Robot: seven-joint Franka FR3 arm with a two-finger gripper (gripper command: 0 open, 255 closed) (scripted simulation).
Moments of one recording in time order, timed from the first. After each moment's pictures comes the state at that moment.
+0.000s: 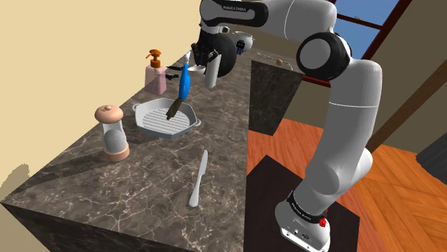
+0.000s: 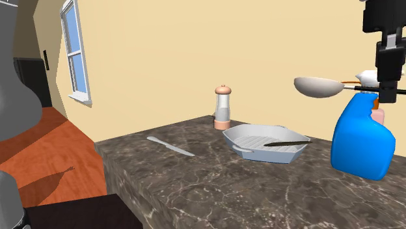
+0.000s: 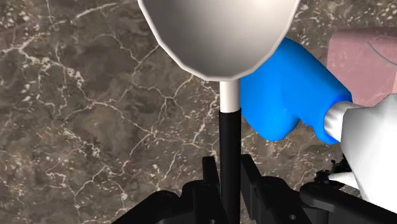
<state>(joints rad) -0.34 0.43 0.25 -1.30 -0.14 1.85 0.96</state>
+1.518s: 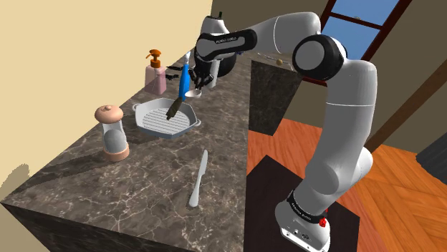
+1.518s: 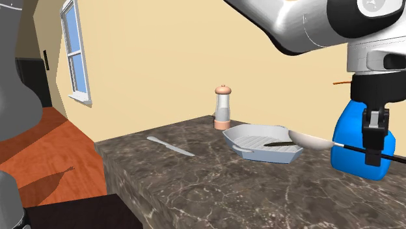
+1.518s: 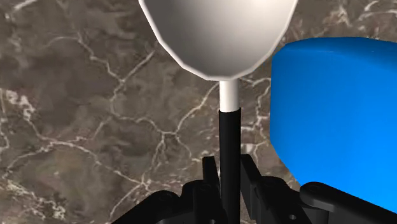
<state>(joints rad) -0.35 0.47 0.24 -1.55 -0.16 2.15 0.98</state>
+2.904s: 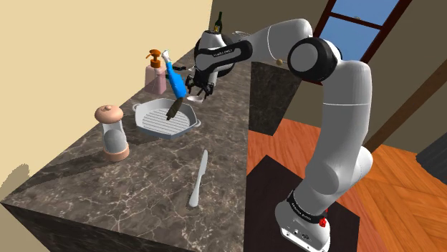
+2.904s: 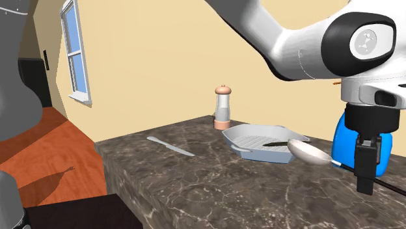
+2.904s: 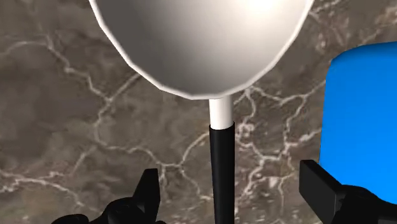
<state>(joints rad) -0.35 0.51 0.23 -1.63 -0.18 2.26 1.00</state>
